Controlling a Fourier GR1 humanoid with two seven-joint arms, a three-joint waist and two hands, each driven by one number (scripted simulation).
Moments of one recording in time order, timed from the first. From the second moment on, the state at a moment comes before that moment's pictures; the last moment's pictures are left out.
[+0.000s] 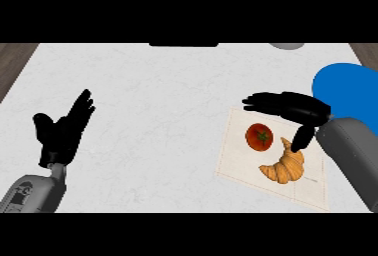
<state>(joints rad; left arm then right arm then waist) -0.19 0.40 -0.16 -1.35 0.26 0.20 0.10 -0.67 -0.52 0.45 -0.83 0.66 0.18 -0.89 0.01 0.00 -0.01</state>
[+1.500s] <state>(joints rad) -0.18 0.32 -0.05 -1.38 0.16 0.11 0.14 -0.63 -0.37 0.38 -0.80 1.01 0.09 -0.93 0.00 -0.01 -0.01</state>
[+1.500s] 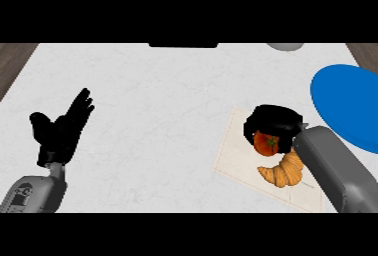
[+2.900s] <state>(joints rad) -0.15 0.31 -0.03 -1.39 0.14 0.10 0.14 -0.73 -0.29 -0.16 -0.99 1.06 -0.44 0.44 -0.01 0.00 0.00</state>
